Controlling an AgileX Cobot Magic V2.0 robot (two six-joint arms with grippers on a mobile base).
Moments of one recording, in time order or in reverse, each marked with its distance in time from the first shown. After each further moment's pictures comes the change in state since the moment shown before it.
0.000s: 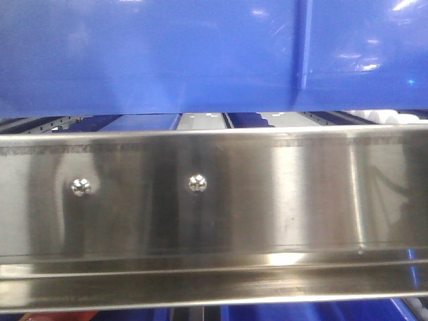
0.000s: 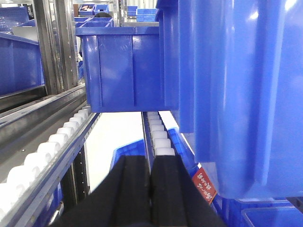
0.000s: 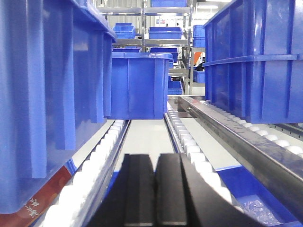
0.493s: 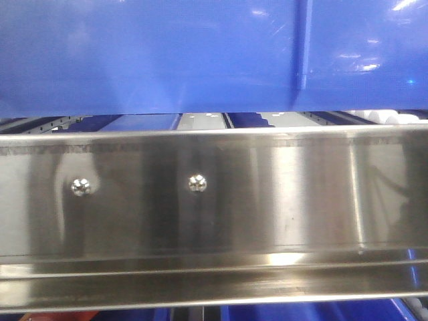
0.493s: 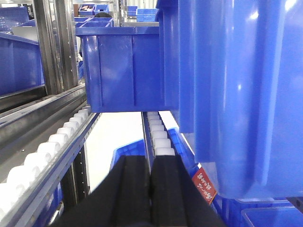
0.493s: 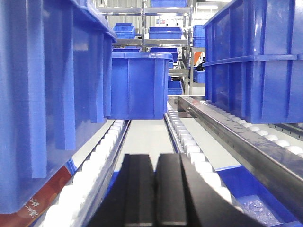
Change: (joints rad) left arm 0.000 0.000 0.000 0.000 0.000 0.000; right arm 0.000 0.000 0.000 0.000 0.000 0.000
